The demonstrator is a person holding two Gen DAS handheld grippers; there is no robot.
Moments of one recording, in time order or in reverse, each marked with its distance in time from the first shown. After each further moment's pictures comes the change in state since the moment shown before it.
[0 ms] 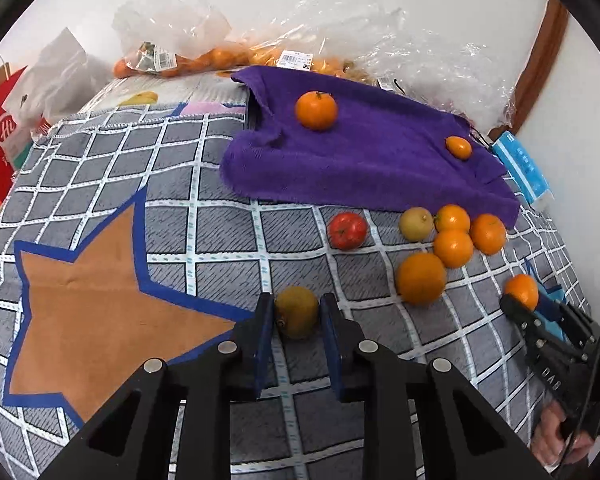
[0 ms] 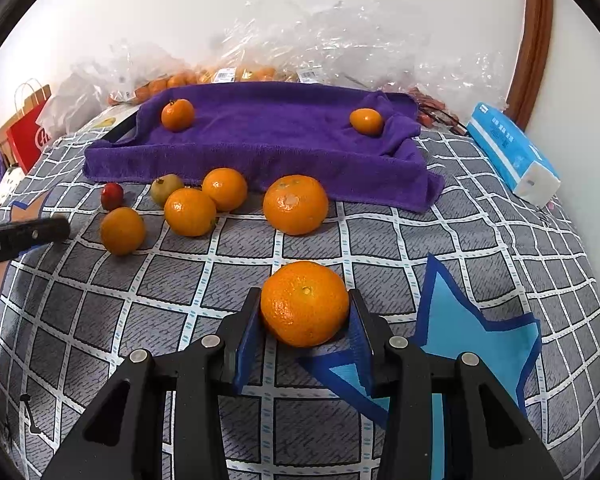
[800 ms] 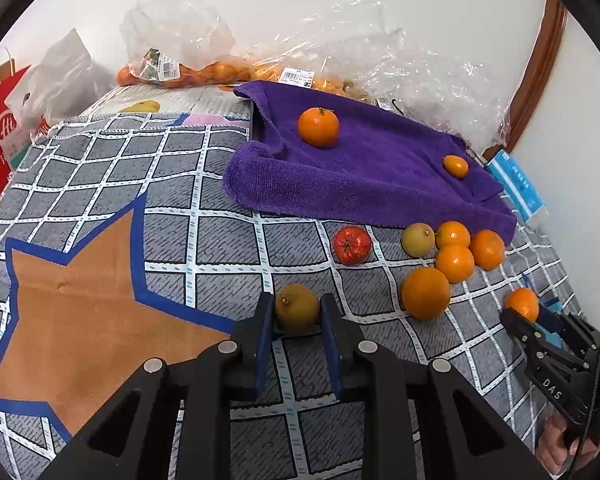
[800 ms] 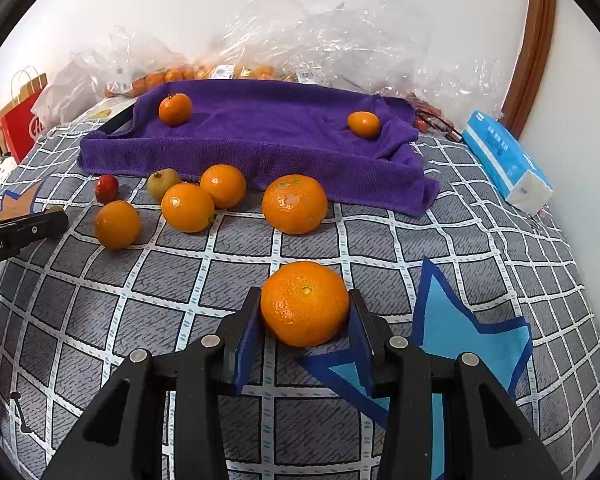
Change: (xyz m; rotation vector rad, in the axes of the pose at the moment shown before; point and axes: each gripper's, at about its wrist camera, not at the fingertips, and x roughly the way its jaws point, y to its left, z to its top) left arm 0.004 0.006 -0.002 -0.033 -0.084 -0.044; right arm -0.001 0.005 0.000 -0.025 -0.004 -0.046
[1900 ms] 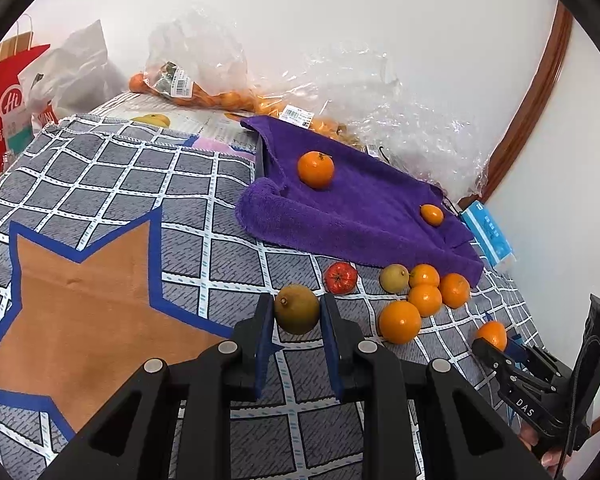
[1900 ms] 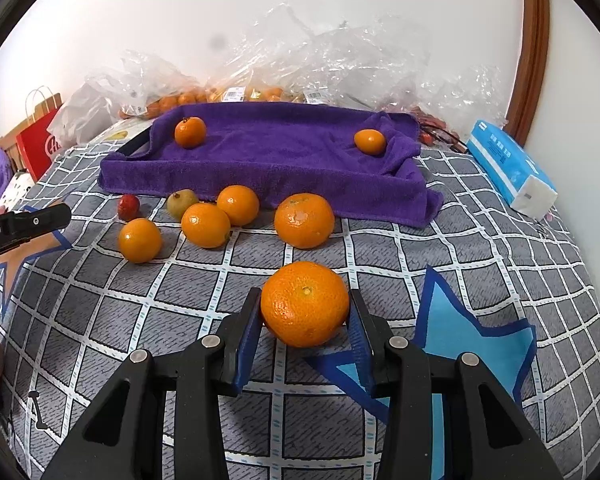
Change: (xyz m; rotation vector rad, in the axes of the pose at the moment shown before) left arm -0.024 0.022 -0.003 -0.096 -0.126 -0.117; right arm -0.014 -0.003 -0.004 0.024 -0.069 0.064
